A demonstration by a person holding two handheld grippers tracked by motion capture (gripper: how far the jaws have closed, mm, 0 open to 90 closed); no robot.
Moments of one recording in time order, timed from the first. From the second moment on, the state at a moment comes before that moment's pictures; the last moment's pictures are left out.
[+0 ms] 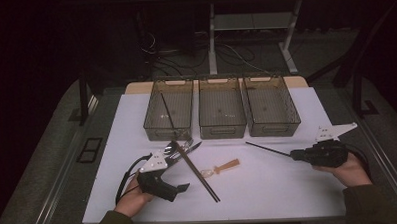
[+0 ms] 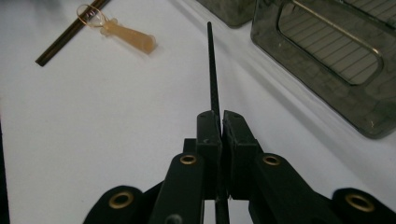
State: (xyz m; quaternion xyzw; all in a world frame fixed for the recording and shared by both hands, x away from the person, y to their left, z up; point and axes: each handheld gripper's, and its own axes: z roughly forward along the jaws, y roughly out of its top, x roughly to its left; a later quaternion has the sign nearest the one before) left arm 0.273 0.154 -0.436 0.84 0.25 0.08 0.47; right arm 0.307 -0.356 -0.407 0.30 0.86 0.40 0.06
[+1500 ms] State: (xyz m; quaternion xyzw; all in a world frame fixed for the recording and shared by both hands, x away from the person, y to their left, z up) left arm 0.274 0.155 -0.437 0.84 0.26 0.08 0.47; right arm 0.339 -0.281 -0.366 0.29 0.83 0.48 0.07
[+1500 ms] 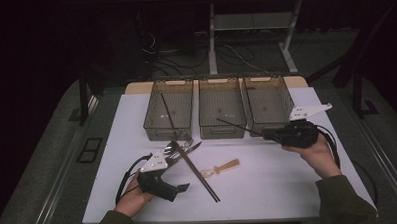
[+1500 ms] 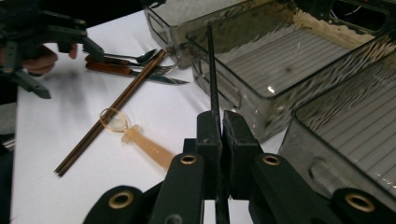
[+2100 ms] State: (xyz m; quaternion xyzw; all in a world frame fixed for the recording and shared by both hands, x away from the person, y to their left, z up) left arm 0.274 0.155 -0.436 0.84 0.26 0.08 0.47; right arm 0.368 -0.233 -0.353 0.30 0.83 0.46 0.10
